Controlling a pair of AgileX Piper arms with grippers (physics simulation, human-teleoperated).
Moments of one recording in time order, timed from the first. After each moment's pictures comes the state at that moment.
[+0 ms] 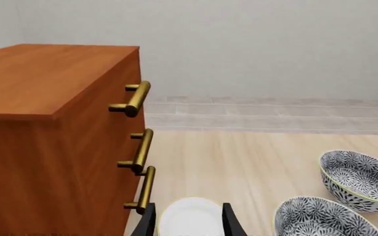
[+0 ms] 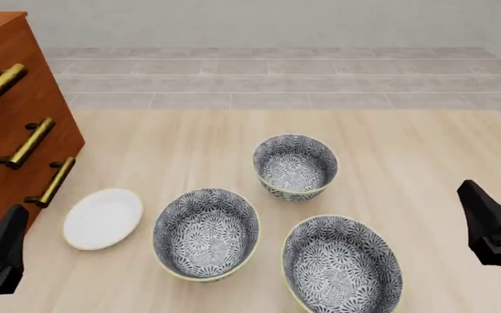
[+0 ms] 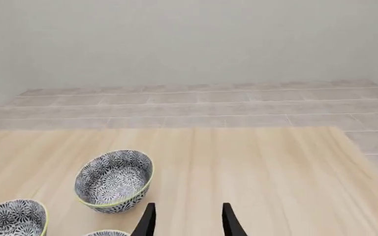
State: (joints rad) left arm 0.01 0.04 0.00 -0.02 -0.02; right arm 0.07 0.28 -0.11 -0.08 0.06
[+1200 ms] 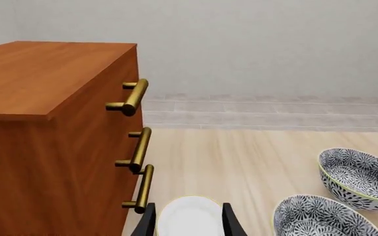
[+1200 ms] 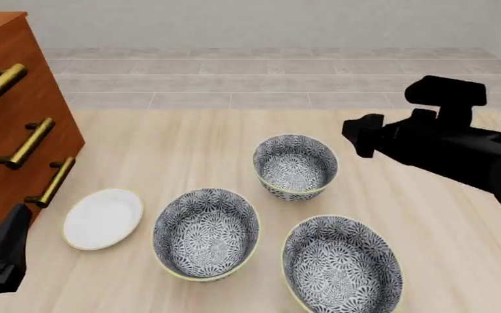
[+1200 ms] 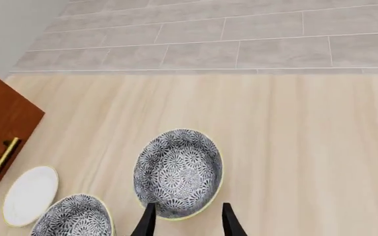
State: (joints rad) left arm 0.00 0.07 0.00 -0.04 -0.02; right arm 0.35 1.14 -0.68 0.06 0.27
